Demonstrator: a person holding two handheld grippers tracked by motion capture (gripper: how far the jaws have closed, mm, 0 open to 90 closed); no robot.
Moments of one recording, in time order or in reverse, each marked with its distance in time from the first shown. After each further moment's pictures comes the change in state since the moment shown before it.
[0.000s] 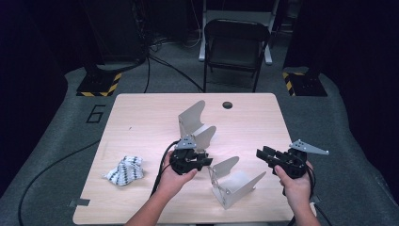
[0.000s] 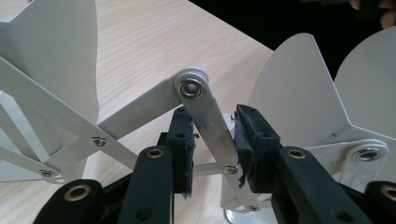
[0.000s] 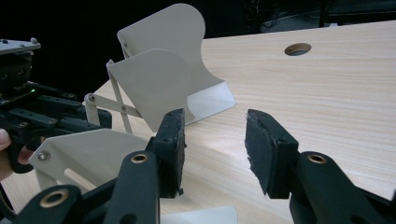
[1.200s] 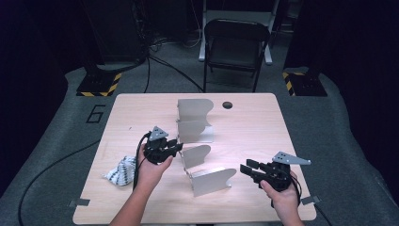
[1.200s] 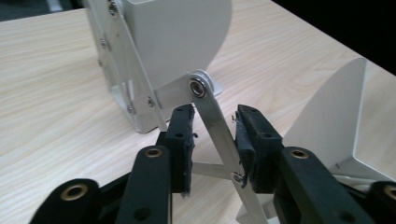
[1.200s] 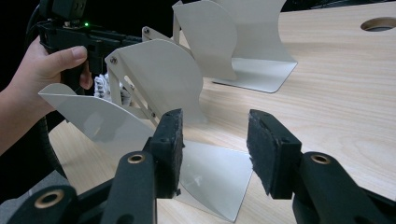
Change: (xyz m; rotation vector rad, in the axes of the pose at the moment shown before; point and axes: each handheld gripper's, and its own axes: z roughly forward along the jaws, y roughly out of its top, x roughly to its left) left arm 0.052 -0.008 -0.055 -0.042 0.368 -0.087; right arm 0.037 -0.030 0.017 0.063 0.146 -0.052
